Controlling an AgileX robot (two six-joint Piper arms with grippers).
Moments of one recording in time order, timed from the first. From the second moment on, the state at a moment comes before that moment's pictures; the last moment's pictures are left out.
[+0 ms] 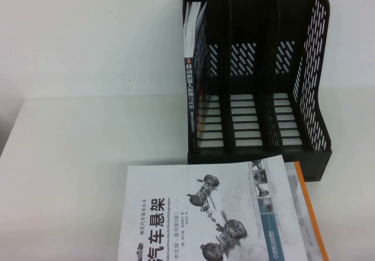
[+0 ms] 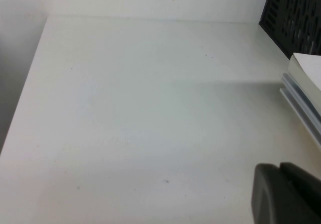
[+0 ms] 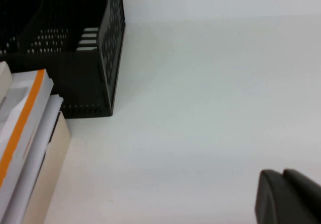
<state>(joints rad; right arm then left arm) 0.00 -0.01 0.02 -0.02 0.42 0.06 -0.12 -0.01 0.01 -0.15 0.37 -0.05</state>
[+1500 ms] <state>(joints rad) 0.00 -0.01 0.02 -0.02 0.42 0.06 -0.12 -0.01 0.02 -0.12 0.33 0.00</state>
